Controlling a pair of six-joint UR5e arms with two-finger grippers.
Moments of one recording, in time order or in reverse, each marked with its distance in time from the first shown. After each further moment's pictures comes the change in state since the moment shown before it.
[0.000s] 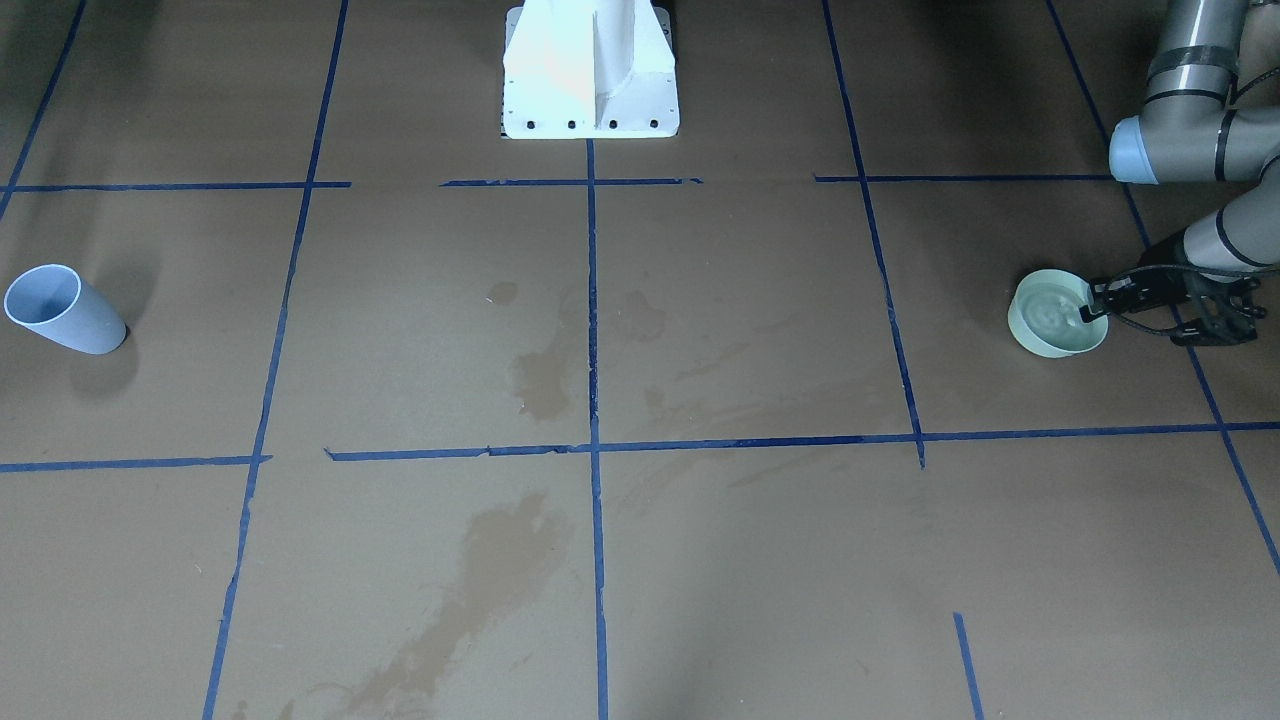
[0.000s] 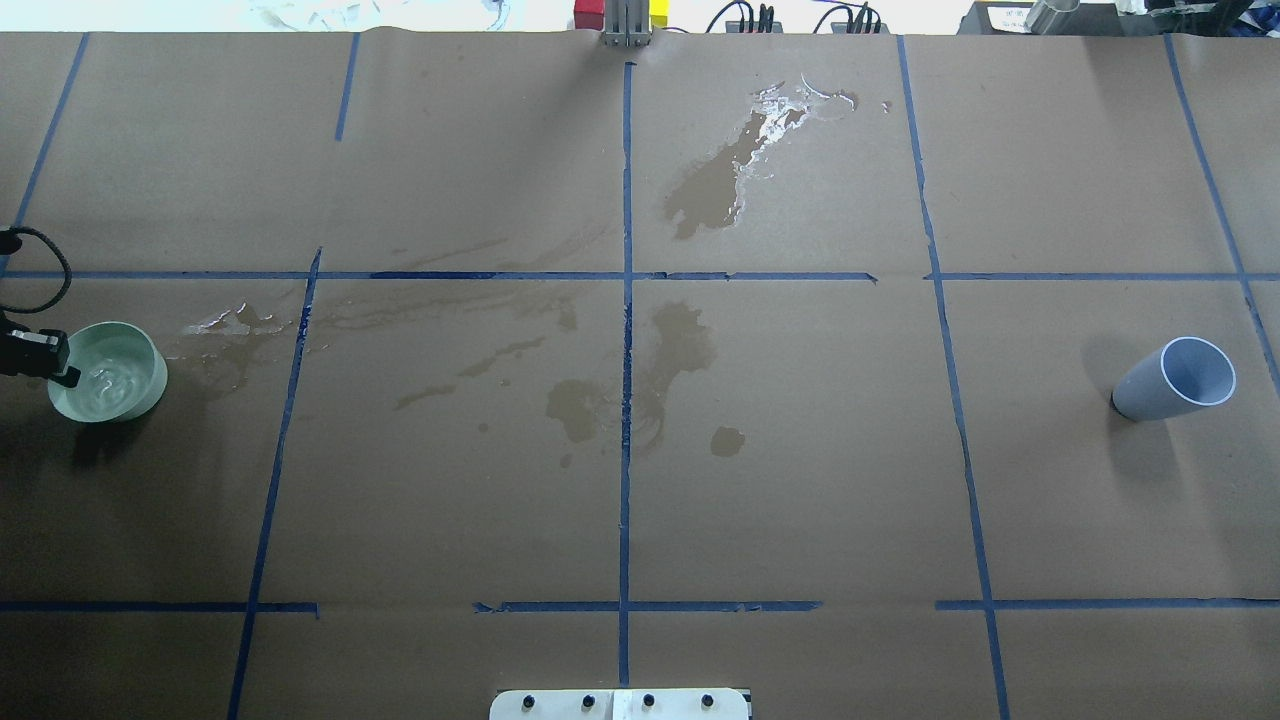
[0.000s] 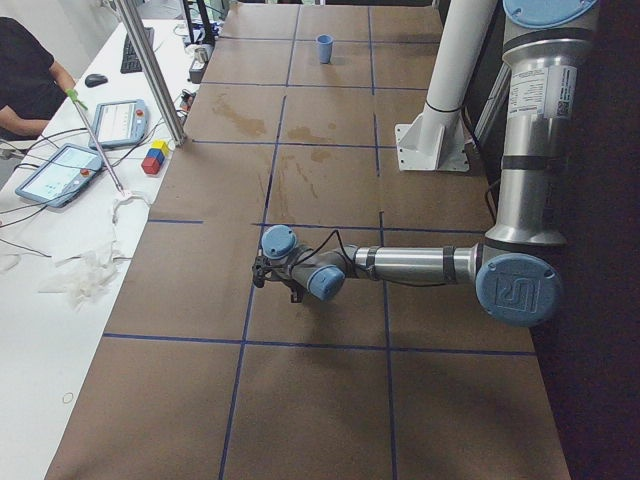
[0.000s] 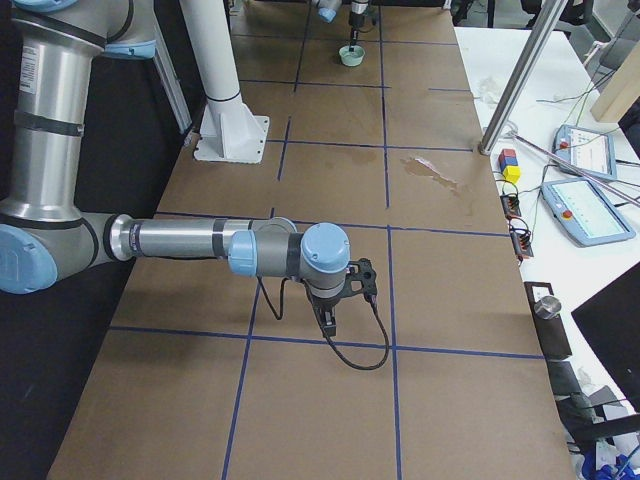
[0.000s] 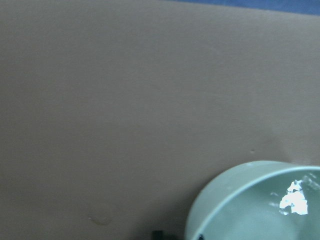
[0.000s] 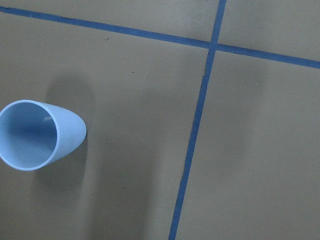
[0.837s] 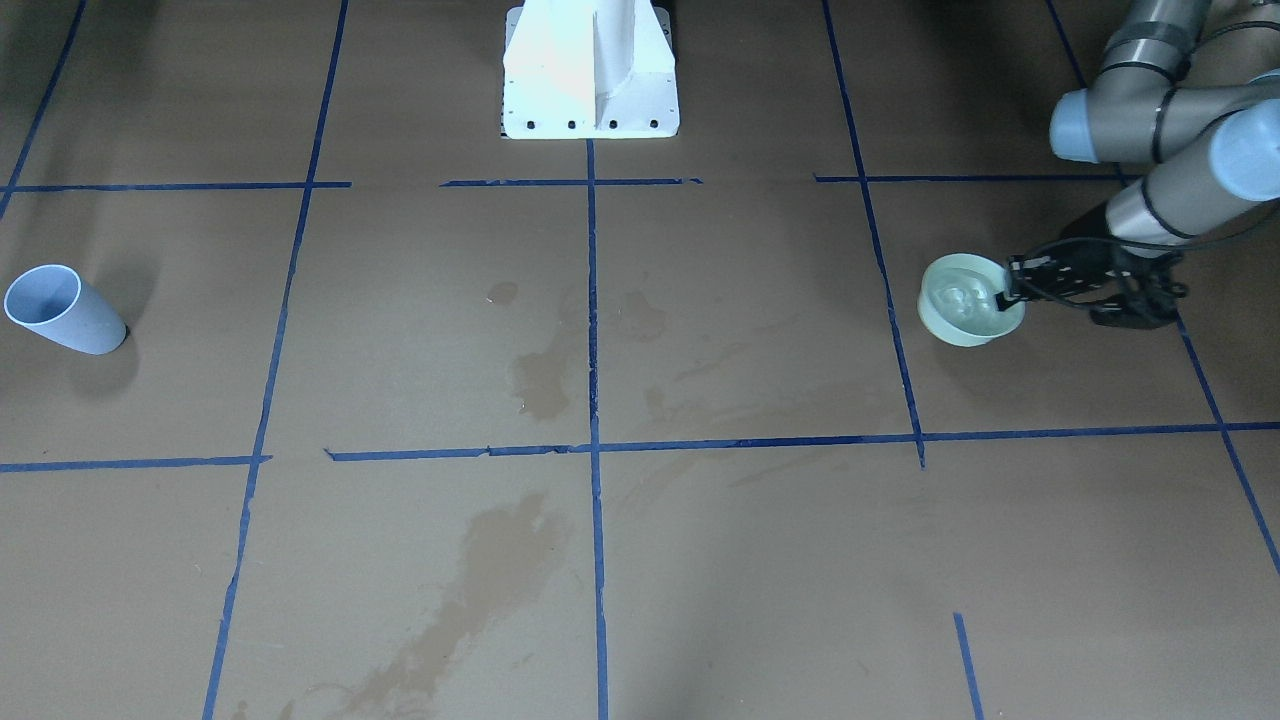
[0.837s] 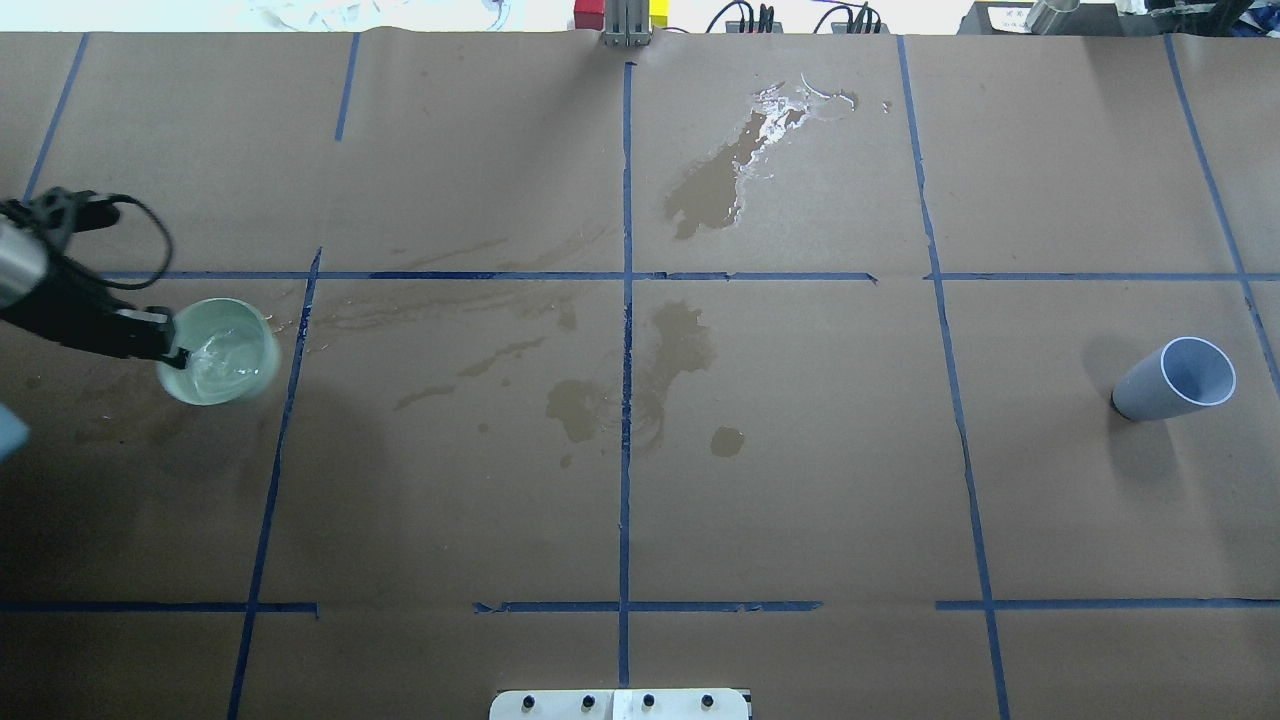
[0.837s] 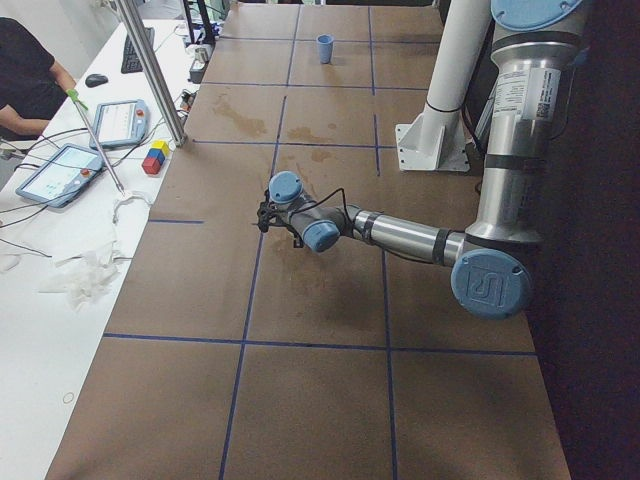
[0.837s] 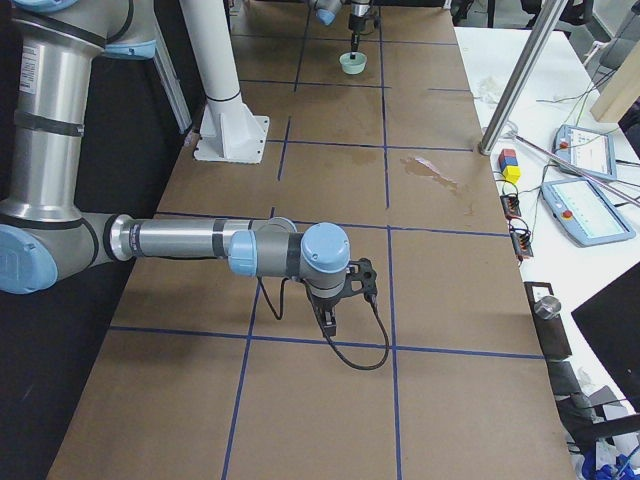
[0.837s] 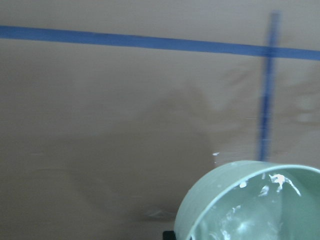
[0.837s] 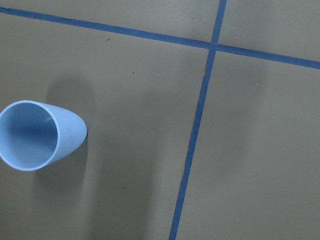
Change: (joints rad) left arm 0.142 -0.102 -0.181 0.008 -0.002 -0.274; right arm 0.000 0.000 0.001 0.000 0.000 0.001
